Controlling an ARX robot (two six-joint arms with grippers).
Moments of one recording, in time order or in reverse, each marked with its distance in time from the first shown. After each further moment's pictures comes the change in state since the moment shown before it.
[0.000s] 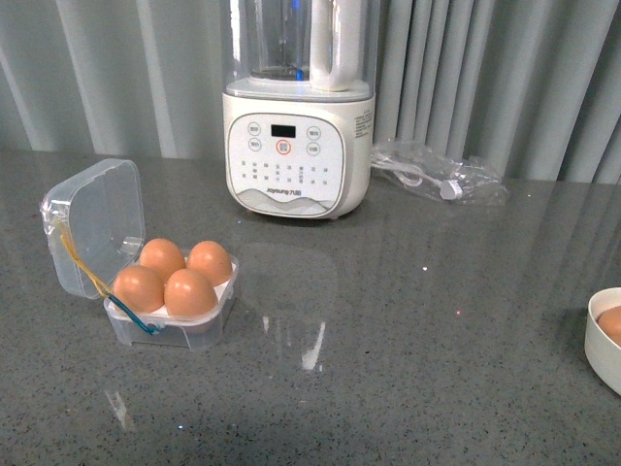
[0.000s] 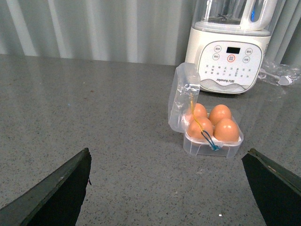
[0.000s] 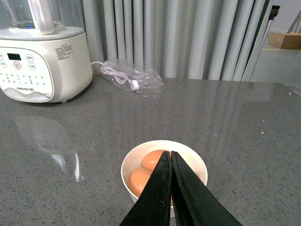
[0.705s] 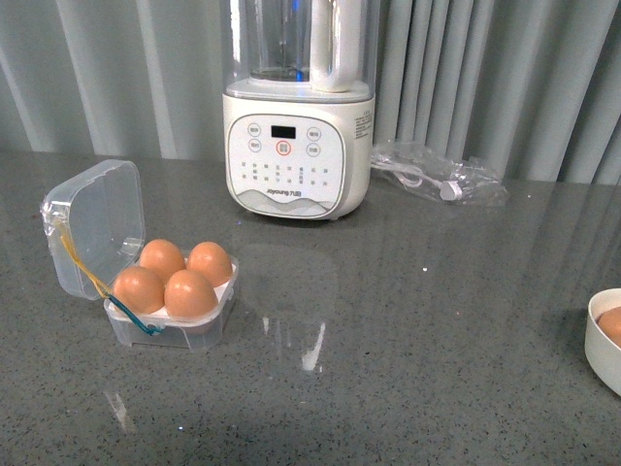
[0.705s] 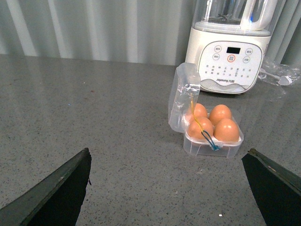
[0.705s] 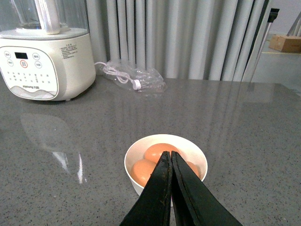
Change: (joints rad) left arm 0.000 0.000 0.000 0.000 0.000 0.000; right arm 0.000 -0.228 -0.042 -0.172 0.000 0.000
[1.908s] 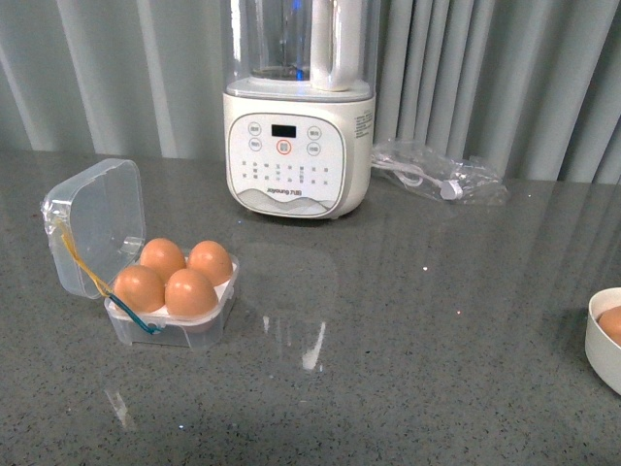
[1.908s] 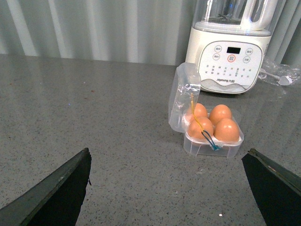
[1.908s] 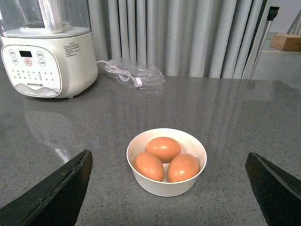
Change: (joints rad) left arm 0.000 0.000 0.000 0.000 0.000 0.000; right arm 0.000 -0.190 0.001 -0.198 -0.002 0.002
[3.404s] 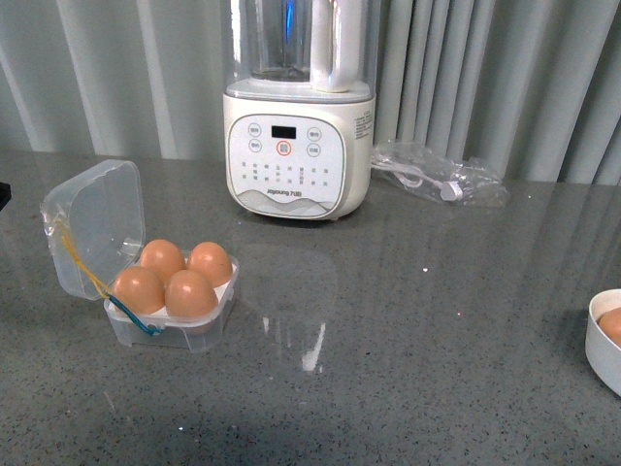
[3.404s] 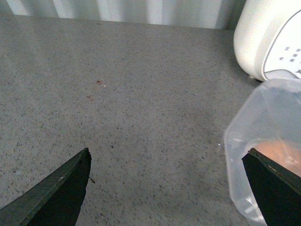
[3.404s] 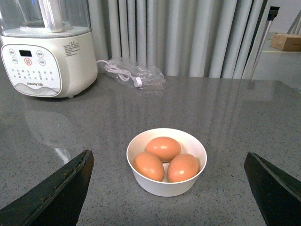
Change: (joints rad) left arm 0.085 1.411 0.559 0.618 -0.012 0.055; right arm 0.000 0.000 0.000 0.000 0.000 0.002
